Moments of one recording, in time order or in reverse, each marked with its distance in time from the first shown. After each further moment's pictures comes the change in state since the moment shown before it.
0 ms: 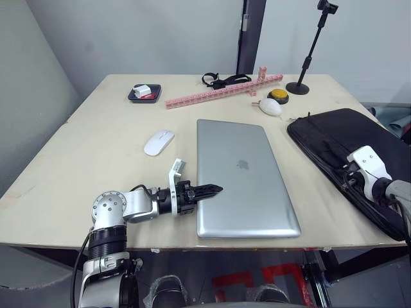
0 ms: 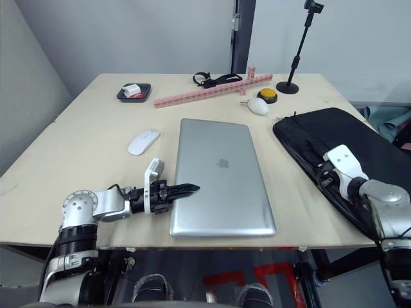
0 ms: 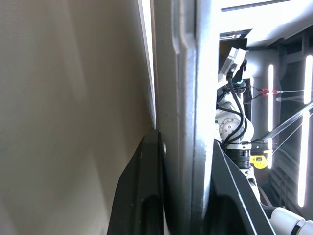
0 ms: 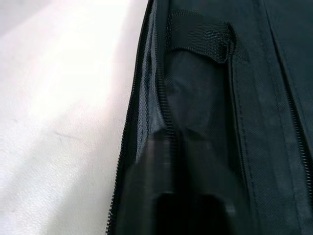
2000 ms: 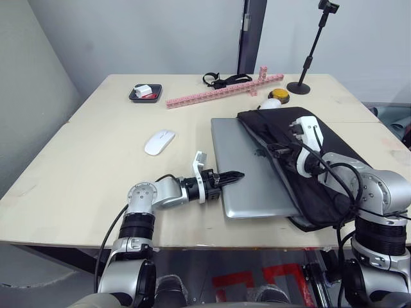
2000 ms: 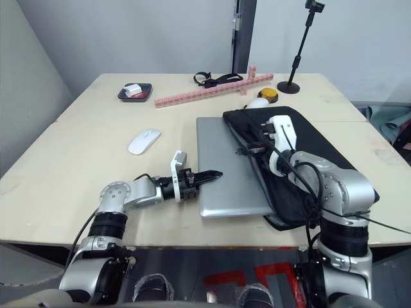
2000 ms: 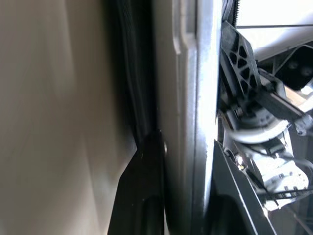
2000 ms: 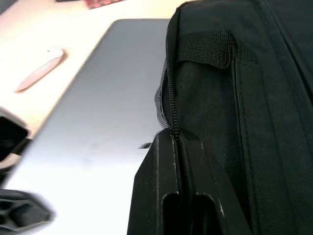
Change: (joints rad) left arm -0.128 -0.113 -0.181 0.261 -0.108 -0.264 0.100; right arm -0.343 0.438 -0.020 -0.614 0.431 0.996 -0.471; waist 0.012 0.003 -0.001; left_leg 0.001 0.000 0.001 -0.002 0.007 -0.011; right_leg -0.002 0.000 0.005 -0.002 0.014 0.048
